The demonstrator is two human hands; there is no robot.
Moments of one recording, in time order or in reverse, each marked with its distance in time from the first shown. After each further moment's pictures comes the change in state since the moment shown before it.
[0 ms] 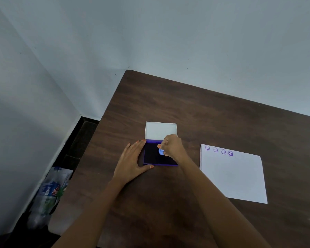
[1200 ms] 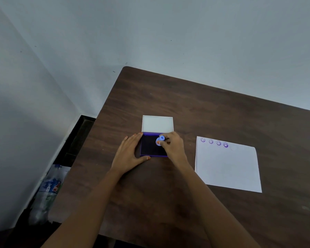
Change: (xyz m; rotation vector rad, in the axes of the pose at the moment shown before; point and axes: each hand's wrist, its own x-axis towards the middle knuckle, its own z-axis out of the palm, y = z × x) left_hand 0.000 0.005 -0.003 -0.012 0.001 -0.015; right_hand -0.012 0.039 0.016 0.181 0.237 -0.230
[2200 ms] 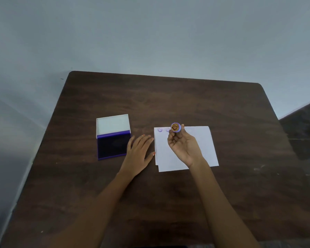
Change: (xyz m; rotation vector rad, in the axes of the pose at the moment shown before) left_hand 0.022 0.124 0.084 0.216 -0.122 0.259; right_hand -0.046 0.061 -0.139 1.658 0.069 0.412
